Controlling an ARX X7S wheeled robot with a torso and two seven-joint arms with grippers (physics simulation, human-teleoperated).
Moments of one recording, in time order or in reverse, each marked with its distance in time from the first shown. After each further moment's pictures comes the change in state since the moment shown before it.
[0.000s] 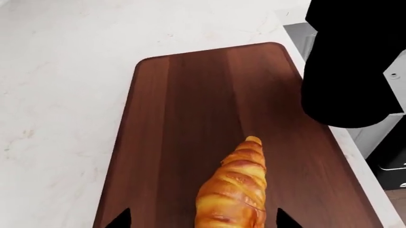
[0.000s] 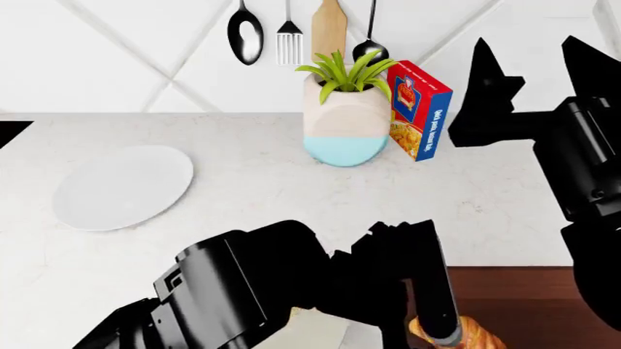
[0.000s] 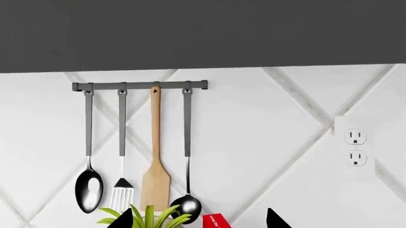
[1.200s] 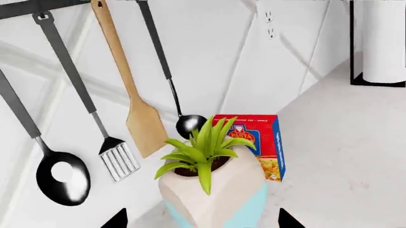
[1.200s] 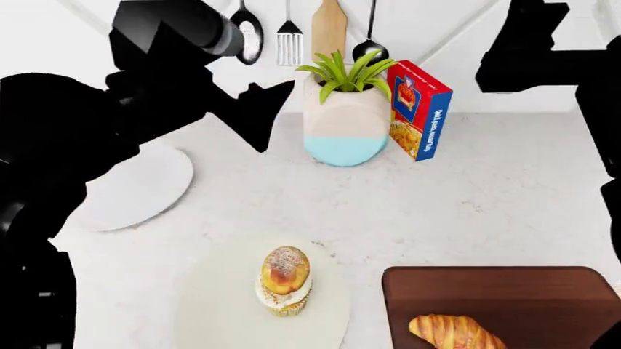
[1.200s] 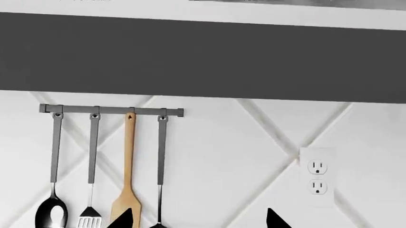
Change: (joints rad) left arm -0.235 -0.254 -0.602 -0.009 0.000 -0.184 -0.285; right arm 0.279 0.031 -0.033 0.057 0.200 0.170 0.281
